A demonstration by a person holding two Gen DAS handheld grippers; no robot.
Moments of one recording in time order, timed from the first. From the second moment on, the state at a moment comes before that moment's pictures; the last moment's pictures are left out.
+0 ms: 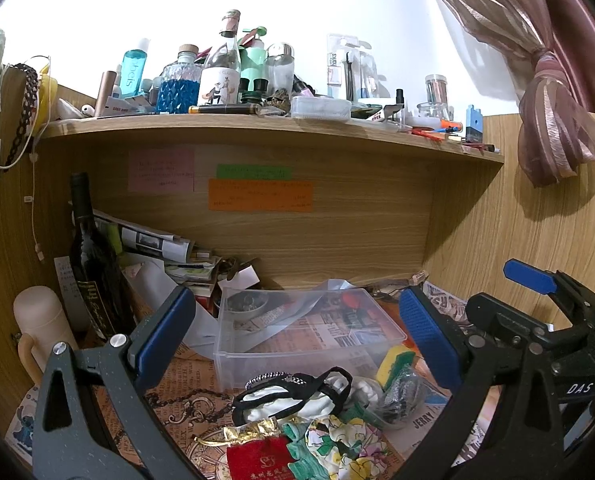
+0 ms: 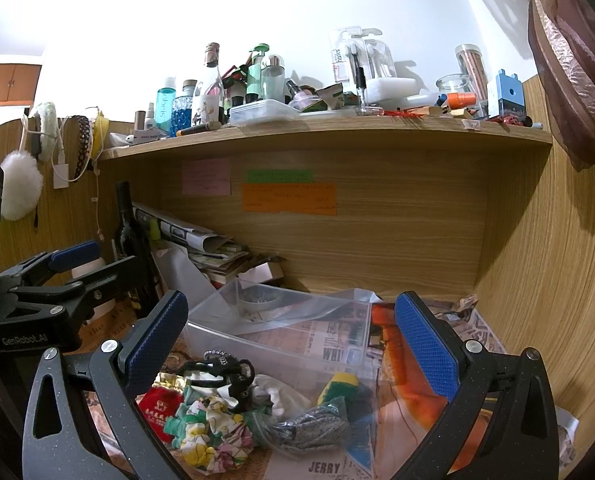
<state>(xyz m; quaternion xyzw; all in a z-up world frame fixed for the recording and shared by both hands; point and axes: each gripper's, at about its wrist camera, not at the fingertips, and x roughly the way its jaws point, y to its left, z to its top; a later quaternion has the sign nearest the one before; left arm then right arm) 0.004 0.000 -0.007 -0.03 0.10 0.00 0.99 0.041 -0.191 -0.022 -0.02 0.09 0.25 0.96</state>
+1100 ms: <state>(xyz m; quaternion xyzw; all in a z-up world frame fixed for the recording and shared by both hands) 0.004 -0.001 -0.007 -0.03 0.10 0.00 0.99 0.039 -0.191 -0.021 -0.01 0.09 0.25 0.96</state>
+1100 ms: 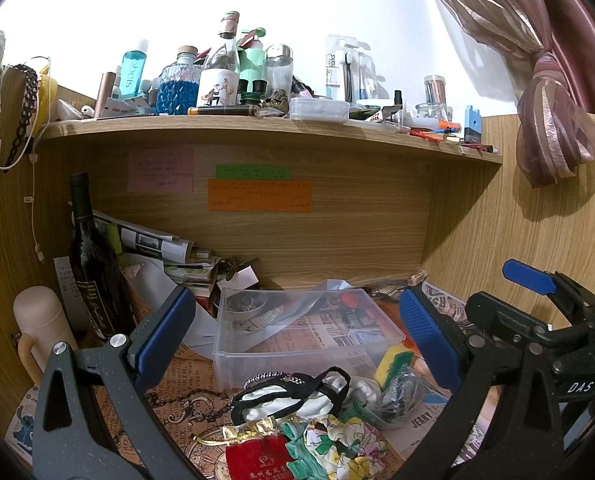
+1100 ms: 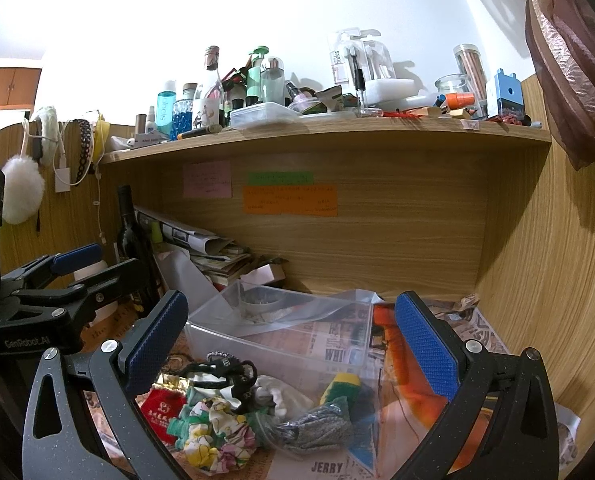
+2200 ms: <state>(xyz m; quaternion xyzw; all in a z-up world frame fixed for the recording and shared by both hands) 0.068 0.012 -0.096 -0.06 0.28 -0.04 0.96 0.093 -0.207 -0.087 -0.02 0.21 0.22 0.95</state>
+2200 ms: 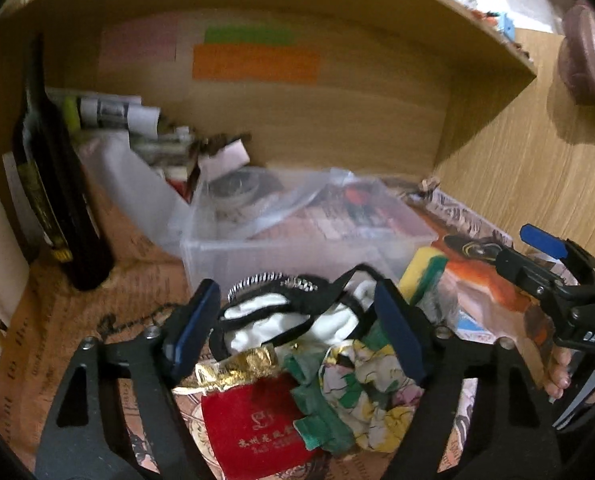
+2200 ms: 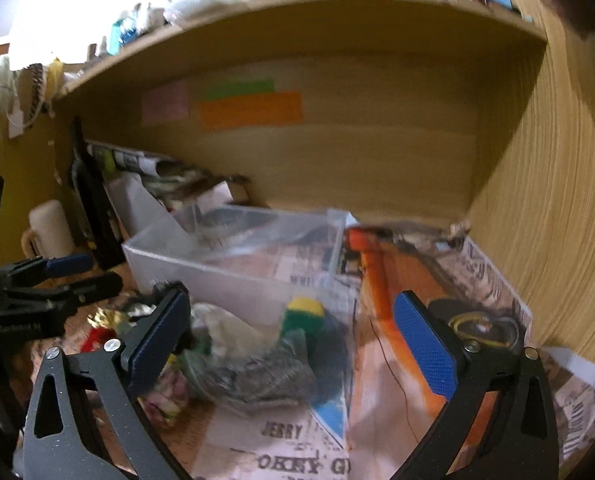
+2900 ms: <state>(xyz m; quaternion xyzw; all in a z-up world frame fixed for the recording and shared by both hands) 0.121 -0.005 -0.137 -0.07 0.36 -0.09 0.93 0.153 -0.195 -0.126 0.00 0.32 0.26 0.91</state>
